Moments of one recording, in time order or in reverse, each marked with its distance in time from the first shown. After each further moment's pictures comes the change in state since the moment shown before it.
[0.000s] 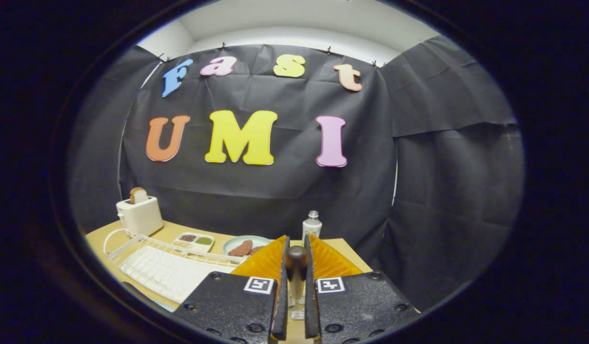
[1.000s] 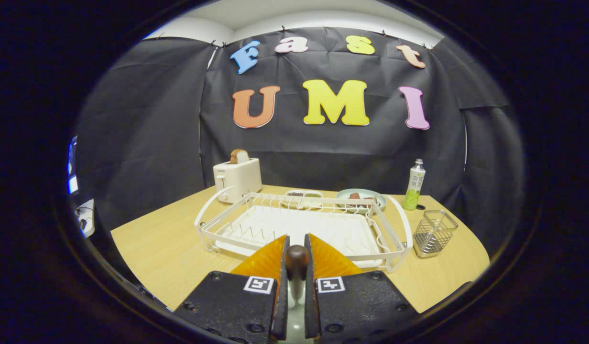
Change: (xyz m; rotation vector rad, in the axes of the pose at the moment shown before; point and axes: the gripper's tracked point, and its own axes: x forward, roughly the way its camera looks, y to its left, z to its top) arm -0.105 0.227 -0.137 -0.048 0.153 0.360
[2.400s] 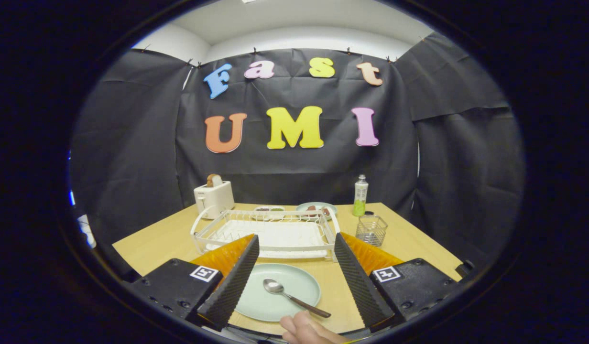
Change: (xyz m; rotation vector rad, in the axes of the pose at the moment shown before) arm -0.161 -0.057 0.023 0.107 -0.103 -0.199
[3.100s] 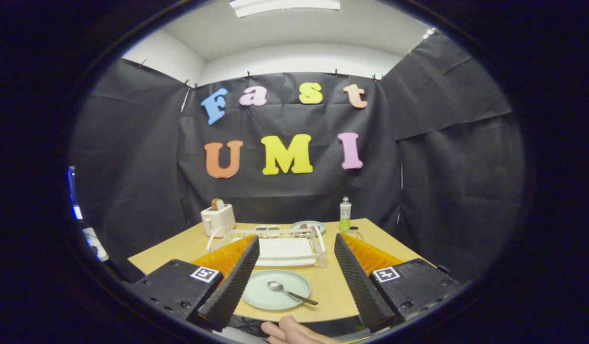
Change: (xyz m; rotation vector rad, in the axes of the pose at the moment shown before) arm -0.113 -0.004 0.045 0.022 -0.096 -0.006
